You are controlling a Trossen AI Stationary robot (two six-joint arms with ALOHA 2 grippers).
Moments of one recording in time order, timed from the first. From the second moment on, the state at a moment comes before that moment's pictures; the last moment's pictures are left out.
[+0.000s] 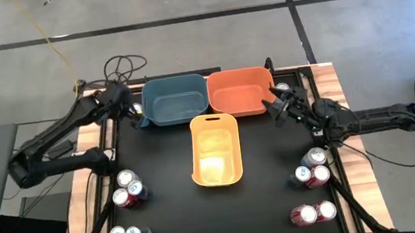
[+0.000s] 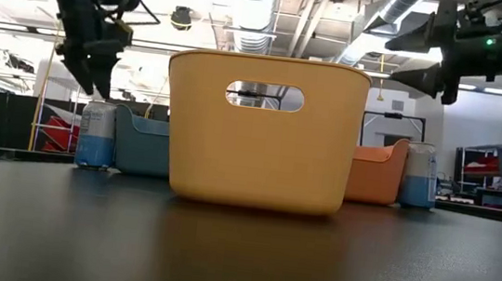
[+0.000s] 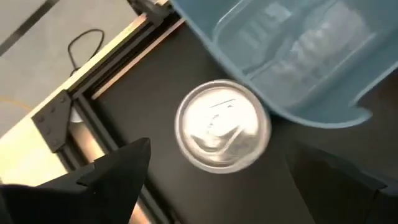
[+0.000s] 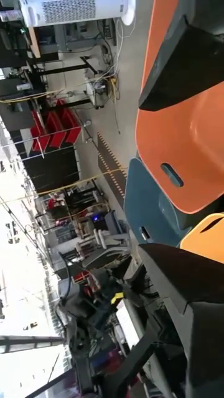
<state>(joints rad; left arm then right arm) 0.79 1.00 0.86 -0.91 -0.23 0.02 -0.16 0.58 0.19 0.53 0.49 0.29</state>
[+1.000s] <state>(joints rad) 0.89 1.13 0.87 -0.86 -0.16 0.18 -0.12 0.58 0.19 0.49 0.49 0.33</state>
